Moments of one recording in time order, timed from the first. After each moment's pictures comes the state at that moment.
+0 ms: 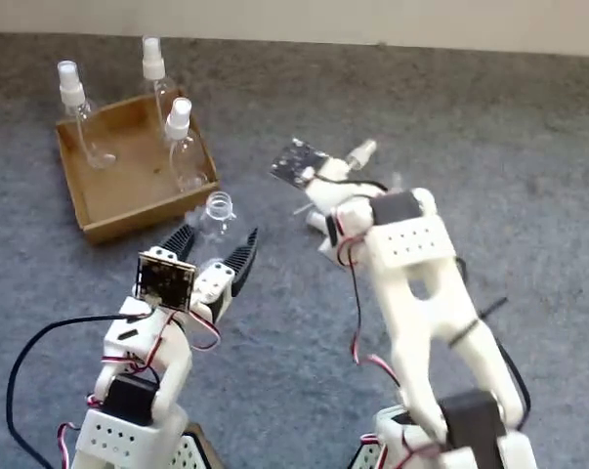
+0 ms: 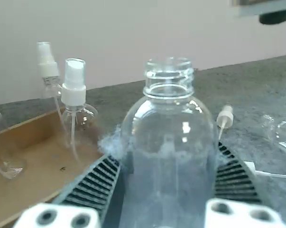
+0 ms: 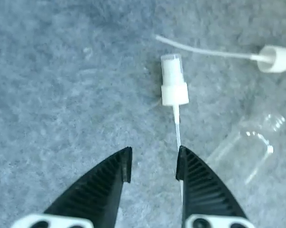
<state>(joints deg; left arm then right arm) 10.5 -103.3 96.0 24.4 2.4 -20.2 -14.9 22.2 67.7 41.7</state>
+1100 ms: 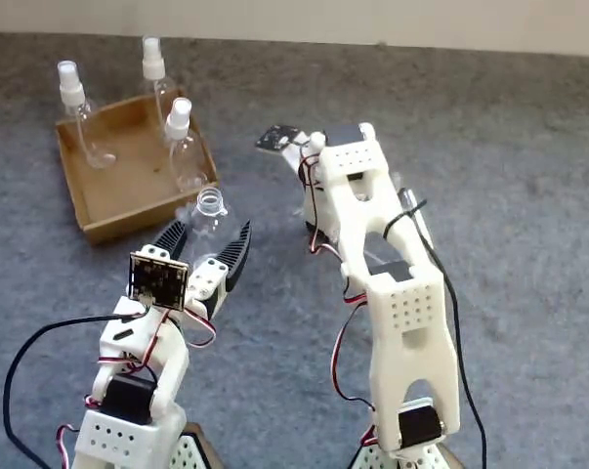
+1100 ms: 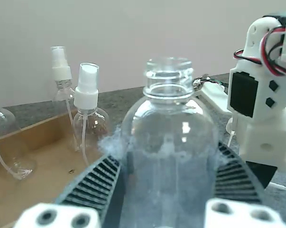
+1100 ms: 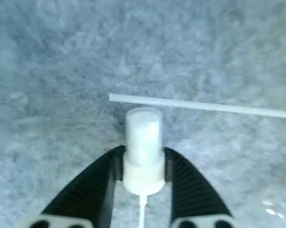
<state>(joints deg) 8.6 -103.3 96.0 23.2 2.4 -19.4 44.0 -36.6 87.9 41.8</state>
